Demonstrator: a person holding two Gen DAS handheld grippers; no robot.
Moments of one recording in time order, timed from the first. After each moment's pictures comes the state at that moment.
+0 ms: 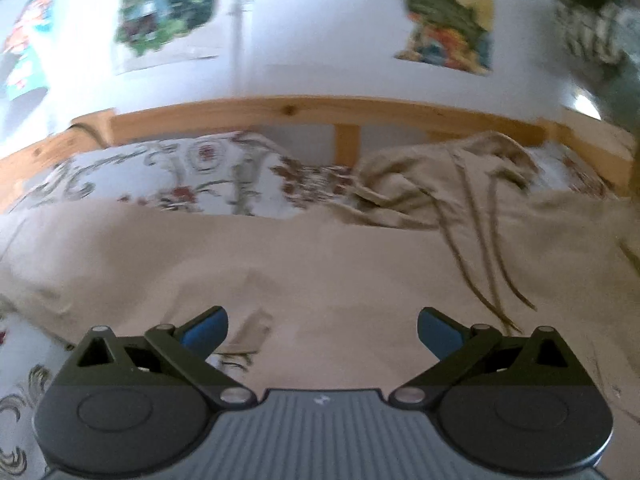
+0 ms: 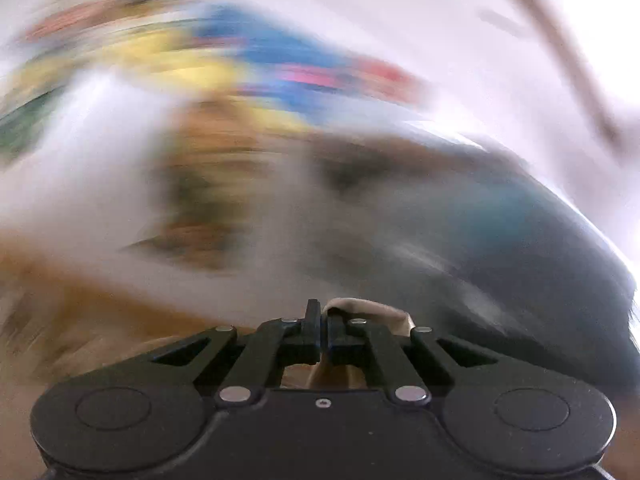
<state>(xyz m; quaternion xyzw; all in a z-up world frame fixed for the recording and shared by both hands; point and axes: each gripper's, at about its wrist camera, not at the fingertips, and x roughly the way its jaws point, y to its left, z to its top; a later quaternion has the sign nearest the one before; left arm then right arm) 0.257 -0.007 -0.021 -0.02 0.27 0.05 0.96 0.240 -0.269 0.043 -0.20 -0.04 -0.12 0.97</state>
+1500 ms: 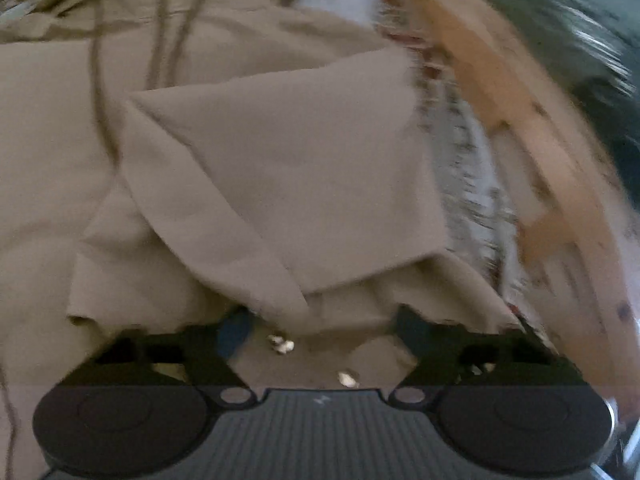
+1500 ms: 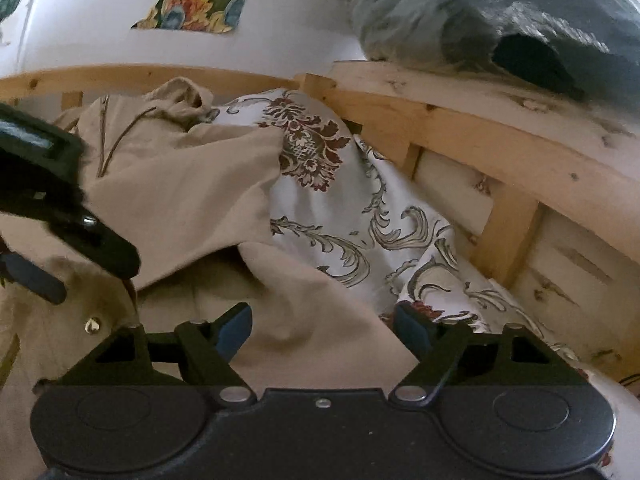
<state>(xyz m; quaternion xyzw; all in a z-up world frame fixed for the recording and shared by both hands) 0.370 -0.192 -0.096 -0.16 0.52 -0.26 0.80 0.213 -0.358 -0.091 -0.07 0.26 -0.17 0.95</state>
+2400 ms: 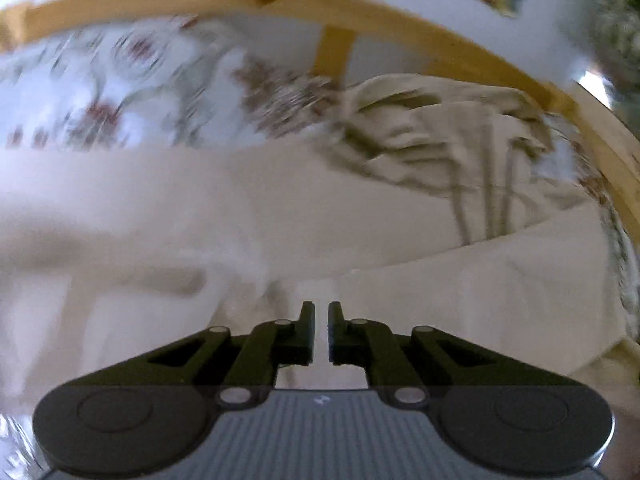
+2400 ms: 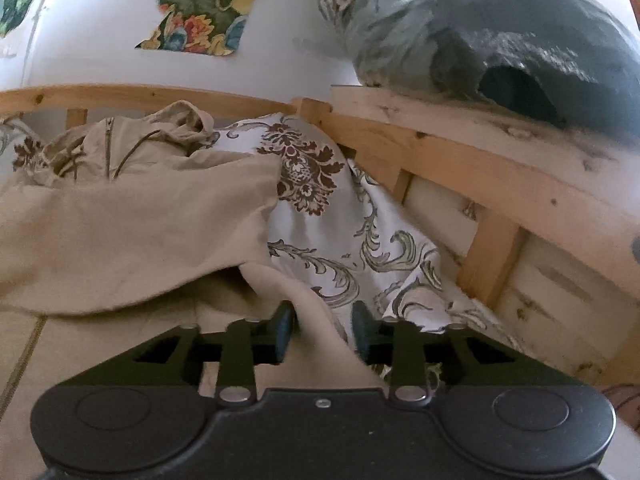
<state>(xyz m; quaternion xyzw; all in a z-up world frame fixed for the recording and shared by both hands) 0.393 0.054 -0.054 -0.12 0.45 -0.07 0.89 0.193 -0.360 -0.076 -0.06 0.23 -0.18 0.96</state>
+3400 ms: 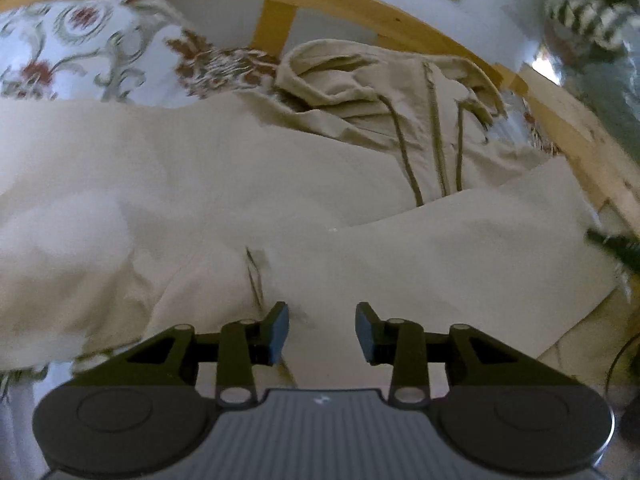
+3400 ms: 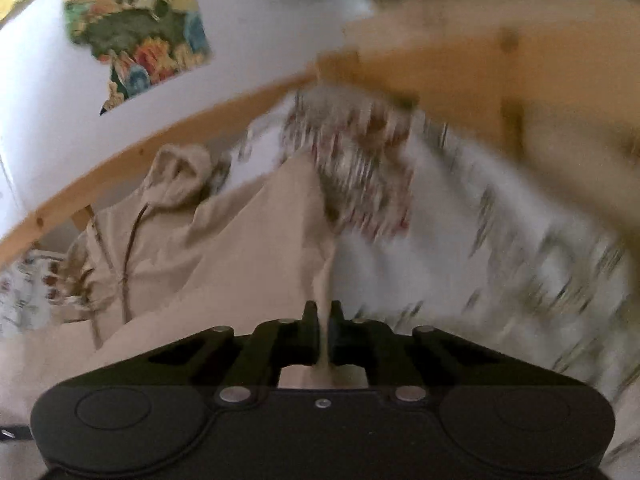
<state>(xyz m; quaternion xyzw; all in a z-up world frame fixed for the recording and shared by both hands) 0.369 0.017 -0.100 -0.09 0.41 -0.16 0.90 0.344 -0.430 -0.063 0.15 0.25 -0.07 0.95</state>
